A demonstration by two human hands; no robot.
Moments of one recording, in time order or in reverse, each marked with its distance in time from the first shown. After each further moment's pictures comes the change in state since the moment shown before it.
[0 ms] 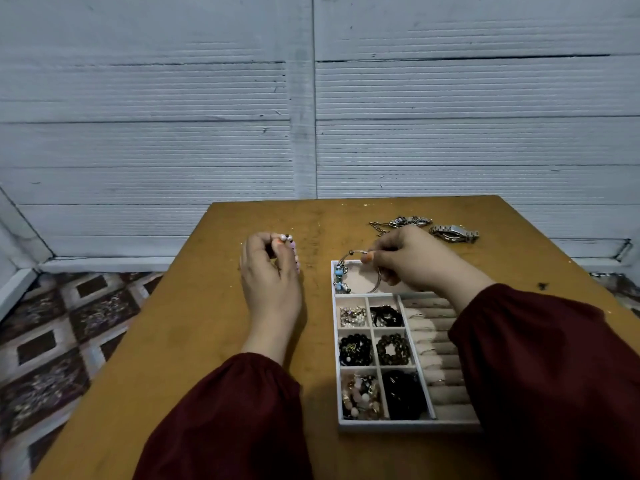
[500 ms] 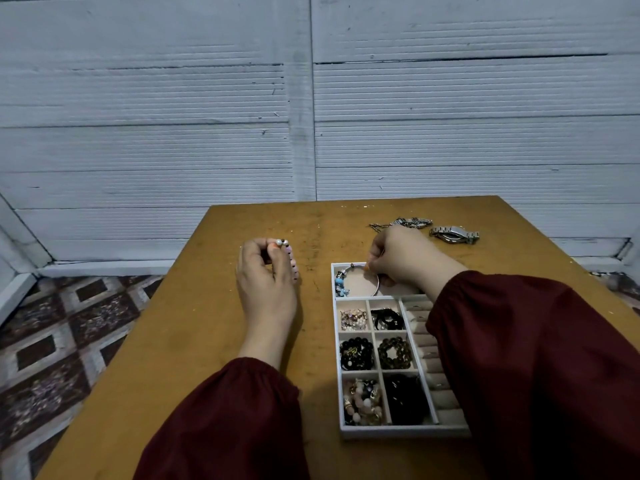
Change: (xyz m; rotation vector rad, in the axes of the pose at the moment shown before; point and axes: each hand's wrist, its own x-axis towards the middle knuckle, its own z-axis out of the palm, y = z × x) left_hand 0.006 -0.016 0.001 -0.034 0.004 -0.031; right_hand 0.024 -0.005 0.008 -0.320 0.005 0.047
